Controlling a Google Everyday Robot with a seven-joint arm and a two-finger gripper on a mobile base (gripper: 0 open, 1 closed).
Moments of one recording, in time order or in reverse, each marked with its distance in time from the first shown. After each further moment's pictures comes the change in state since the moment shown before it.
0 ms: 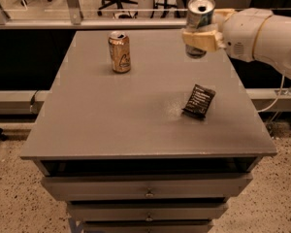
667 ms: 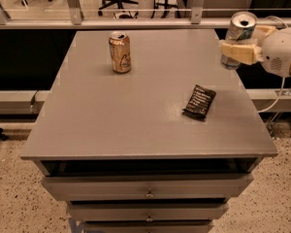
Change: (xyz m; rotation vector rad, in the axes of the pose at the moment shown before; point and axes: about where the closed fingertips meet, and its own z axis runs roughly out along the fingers) arm 0.063 -0.061 -0.063 0.139 0.049 0.071
